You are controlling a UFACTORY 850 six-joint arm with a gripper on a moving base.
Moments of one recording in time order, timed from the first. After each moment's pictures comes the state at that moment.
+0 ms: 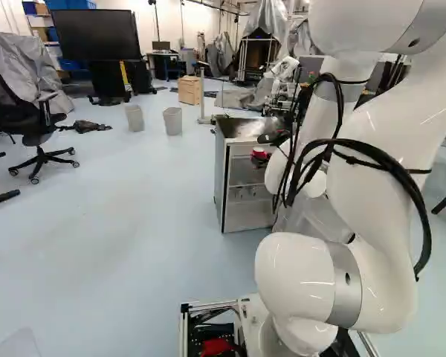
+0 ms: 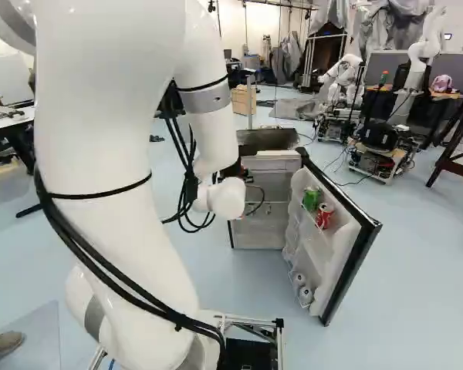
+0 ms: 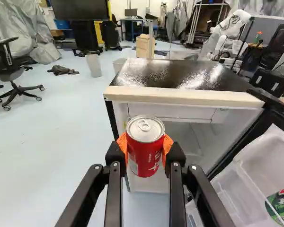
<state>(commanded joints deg) -20.9 -12.4 -22.8 -27.4 62.7 2.9</state>
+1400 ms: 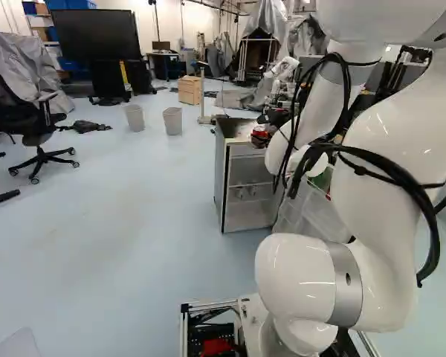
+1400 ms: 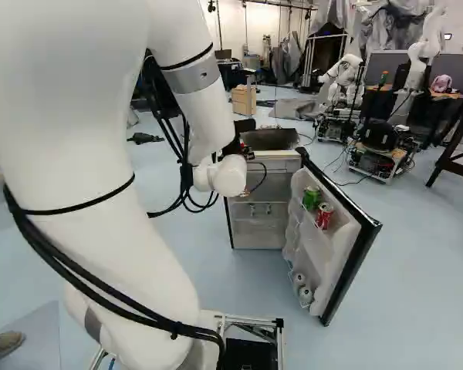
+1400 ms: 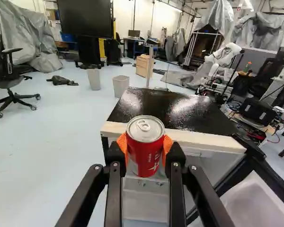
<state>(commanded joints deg) -19.3 -7.4 -28.7 -27.4 58.3 2.9</state>
